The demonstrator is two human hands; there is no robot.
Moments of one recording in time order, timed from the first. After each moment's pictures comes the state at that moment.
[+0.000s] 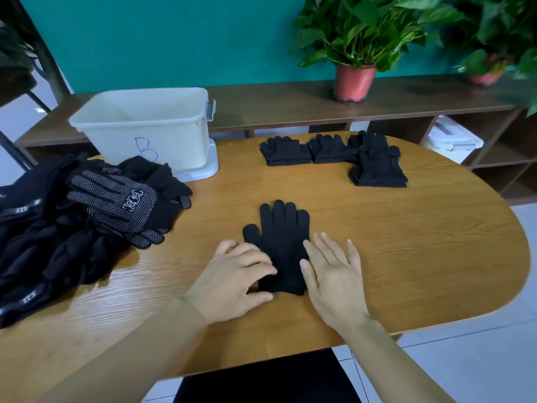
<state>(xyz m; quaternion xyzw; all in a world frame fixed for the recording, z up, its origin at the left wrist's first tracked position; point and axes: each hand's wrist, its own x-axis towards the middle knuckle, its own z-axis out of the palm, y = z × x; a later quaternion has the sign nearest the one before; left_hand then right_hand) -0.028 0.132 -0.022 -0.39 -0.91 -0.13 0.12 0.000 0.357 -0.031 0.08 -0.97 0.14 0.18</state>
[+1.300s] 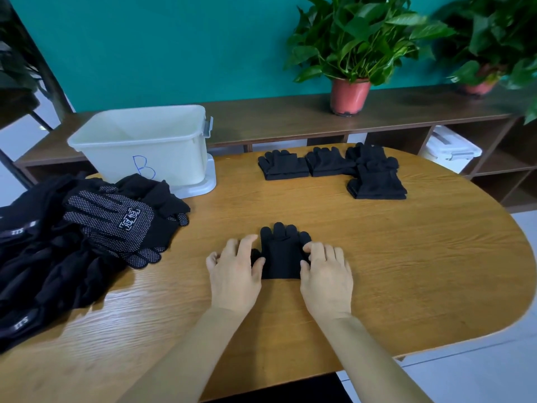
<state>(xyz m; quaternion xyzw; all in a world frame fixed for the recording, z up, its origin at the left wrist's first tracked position) -0.052 0.176 -0.031 -0.04 -0.96 -0.21 0.17 -0.034 0.339 -0.031 -0.03 -0.95 0.21 0.24</state>
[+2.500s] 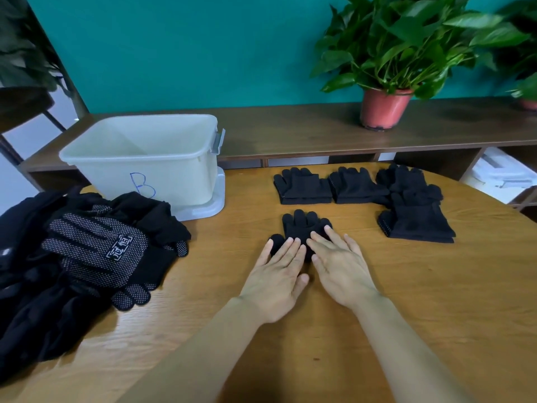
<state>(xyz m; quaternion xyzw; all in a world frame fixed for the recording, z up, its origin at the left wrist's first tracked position) -0.152 0.207 -0.027 -0.25 -0.96 -0.08 -0.05 -0.163 0.376 -0.008 0.14 -0.98 0.13 0.01</state>
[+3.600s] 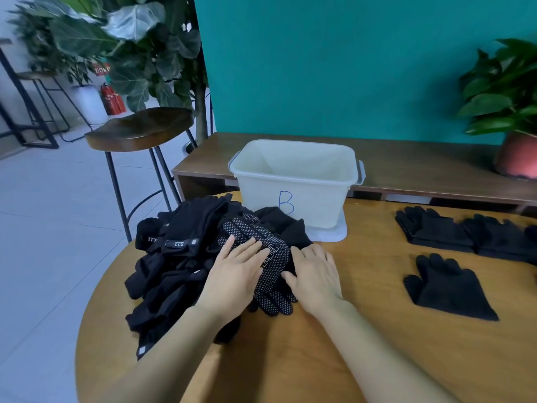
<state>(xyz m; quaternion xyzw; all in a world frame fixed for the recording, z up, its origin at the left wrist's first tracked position) -0.109 -0.087 -0.005 -0.10 -0.96 -0.05 0.24 -0.170 0.090 0.004 0.24 -0.96 0.11 0.07</state>
